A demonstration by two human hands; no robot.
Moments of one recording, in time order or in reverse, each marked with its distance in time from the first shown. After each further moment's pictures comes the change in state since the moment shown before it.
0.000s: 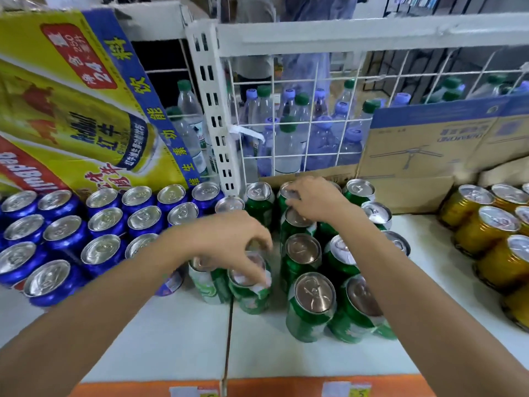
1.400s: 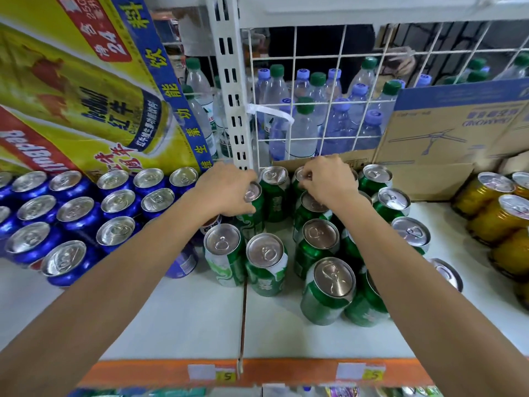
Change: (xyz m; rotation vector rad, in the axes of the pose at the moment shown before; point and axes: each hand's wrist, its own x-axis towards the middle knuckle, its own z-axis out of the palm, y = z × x) left_hand 0.026 -0.052 -0.001 0.251 0.224 -0.326; right_hand 0.003 -0.014 0.007 0.081 0.212 0.170
